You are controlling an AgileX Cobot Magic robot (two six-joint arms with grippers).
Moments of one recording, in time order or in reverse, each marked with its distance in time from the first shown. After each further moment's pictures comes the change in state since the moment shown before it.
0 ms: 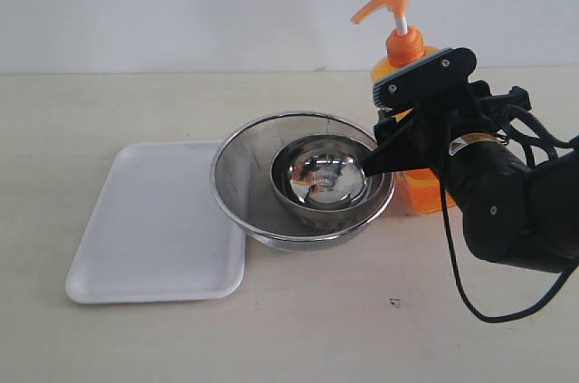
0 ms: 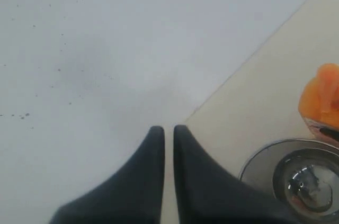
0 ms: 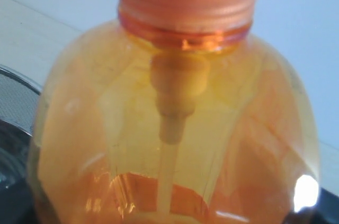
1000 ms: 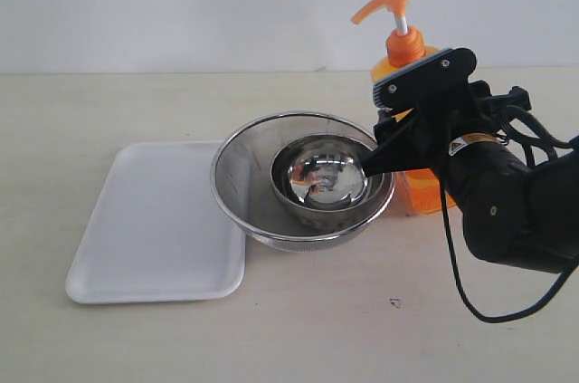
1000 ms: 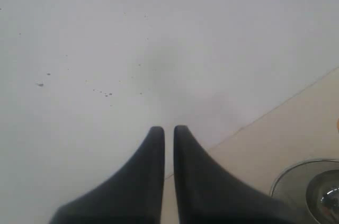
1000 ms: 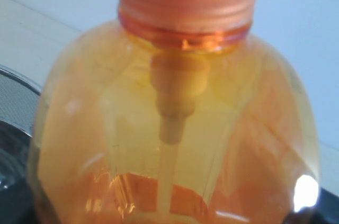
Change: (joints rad) left arm 0.000 -0.417 0.325 0.270 -0.114 -0.295; right arm 0.000 0.001 0.000 0.000 -0.004 0.000
